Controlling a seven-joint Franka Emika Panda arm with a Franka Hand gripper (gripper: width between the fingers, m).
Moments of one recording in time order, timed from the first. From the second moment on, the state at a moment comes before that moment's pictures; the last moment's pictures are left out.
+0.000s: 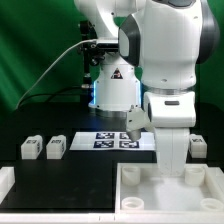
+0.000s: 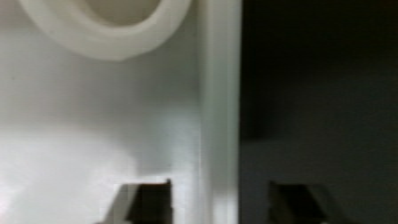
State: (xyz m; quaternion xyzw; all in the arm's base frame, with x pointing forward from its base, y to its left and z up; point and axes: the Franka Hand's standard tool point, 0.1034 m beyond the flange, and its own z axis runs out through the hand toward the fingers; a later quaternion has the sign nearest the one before) arm 0.496 0.072 0.017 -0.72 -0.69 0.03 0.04
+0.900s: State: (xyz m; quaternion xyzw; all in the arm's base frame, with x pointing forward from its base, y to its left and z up) arm 0.496 0.071 0.017 -0.72 -0.69 0.03 0.04
